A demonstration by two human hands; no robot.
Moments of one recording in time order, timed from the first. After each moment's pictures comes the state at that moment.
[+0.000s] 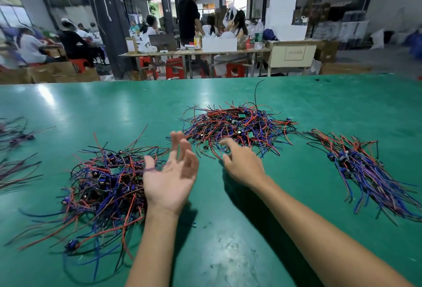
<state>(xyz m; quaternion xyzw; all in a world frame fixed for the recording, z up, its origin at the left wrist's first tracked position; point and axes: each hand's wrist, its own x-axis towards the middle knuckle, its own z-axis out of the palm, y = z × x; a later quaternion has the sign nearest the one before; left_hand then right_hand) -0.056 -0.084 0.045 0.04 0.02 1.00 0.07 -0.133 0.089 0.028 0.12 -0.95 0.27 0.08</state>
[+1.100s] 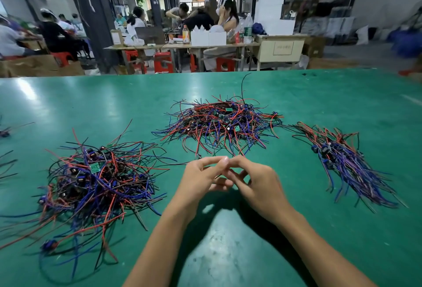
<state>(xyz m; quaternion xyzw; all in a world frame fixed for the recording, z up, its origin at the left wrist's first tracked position) -0.048 -0.010 0.039 -0.01 0.67 0.74 0.06 -0.059 0.153 0.006 0.23 -0.87 0.38 0.21</state>
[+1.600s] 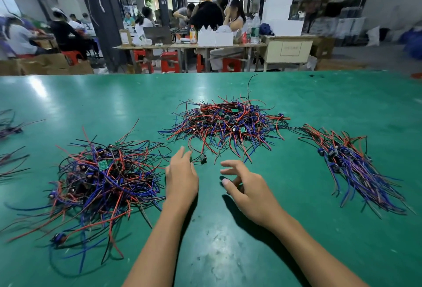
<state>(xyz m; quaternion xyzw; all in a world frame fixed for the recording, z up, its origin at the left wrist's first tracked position) -0.086 -0.046 0.002 -0.10 0.94 0.28 -0.18 -0.059 0.136 -0.011 0.21 -0.87 0.43 0.08</state>
